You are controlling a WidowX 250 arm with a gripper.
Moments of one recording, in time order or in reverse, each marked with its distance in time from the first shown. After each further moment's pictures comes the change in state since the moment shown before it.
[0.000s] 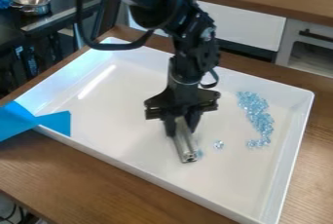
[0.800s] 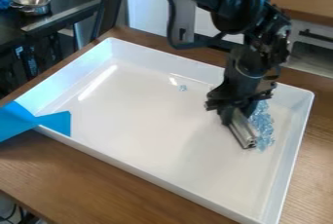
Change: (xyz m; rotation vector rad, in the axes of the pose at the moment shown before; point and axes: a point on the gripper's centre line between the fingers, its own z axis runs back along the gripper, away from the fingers) arm -0.005 -0.090 -0.007 -0.031 -0.040 0.059
